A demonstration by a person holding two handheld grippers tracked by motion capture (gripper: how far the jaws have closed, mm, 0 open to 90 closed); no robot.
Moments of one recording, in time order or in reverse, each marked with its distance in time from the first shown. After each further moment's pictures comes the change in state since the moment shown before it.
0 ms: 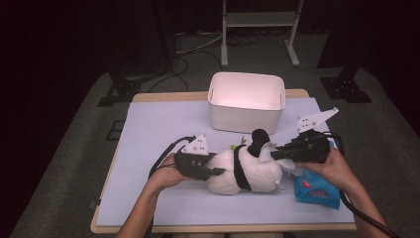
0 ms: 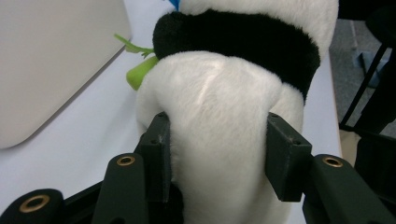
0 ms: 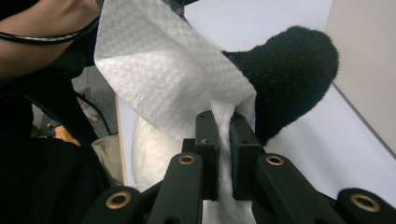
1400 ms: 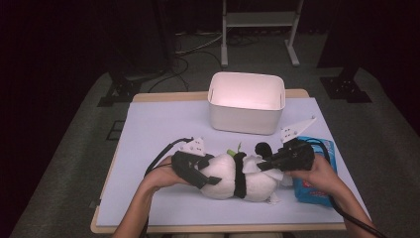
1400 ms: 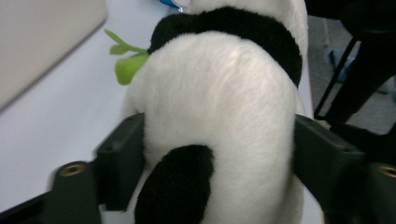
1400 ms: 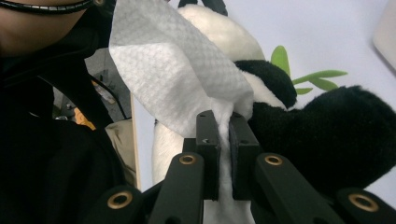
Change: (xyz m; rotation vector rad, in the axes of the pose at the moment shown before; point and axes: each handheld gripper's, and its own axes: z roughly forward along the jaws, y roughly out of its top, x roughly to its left) left arm 0.003 -0.009 0.001 0.026 -0.090 -0.033; right arm 0.006 -0.006 0.035 0.077 0.079 -0.015
